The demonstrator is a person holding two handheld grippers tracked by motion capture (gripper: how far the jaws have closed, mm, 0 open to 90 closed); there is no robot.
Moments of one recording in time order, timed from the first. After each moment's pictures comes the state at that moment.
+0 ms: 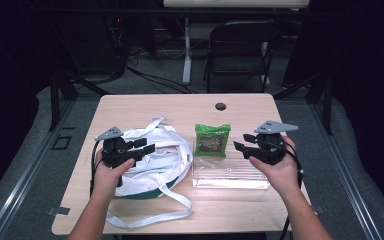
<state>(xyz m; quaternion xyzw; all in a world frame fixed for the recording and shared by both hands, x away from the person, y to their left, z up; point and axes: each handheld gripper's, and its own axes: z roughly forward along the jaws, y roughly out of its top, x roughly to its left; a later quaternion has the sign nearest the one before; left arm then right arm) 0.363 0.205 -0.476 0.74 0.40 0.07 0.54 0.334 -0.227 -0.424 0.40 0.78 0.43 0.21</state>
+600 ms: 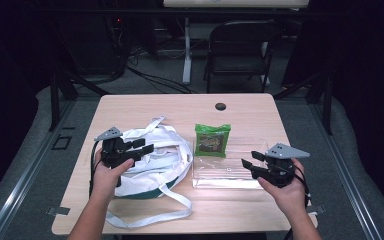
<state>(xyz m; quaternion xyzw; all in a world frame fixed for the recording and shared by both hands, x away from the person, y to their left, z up) 0.364 0.208 -0.478 0.74 0.40 0.07 0.53 0.297 -0.250 -0.465 0.40 0.77 0.45 0.22</state>
